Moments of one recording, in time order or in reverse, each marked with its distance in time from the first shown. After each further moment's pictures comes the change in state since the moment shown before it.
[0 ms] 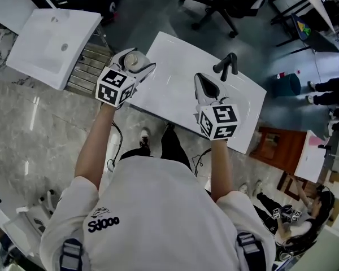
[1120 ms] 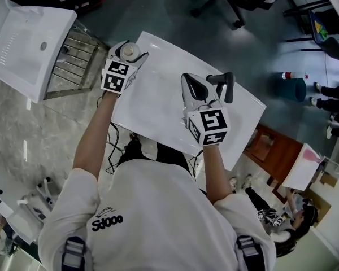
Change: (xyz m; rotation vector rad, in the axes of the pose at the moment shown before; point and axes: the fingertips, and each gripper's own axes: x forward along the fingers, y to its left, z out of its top) left arm 0.166 0.079 -0.088 -0.061 0.210 0.159; right arm 0.095 -0.064 -0.037 0.042 0.125 0.105
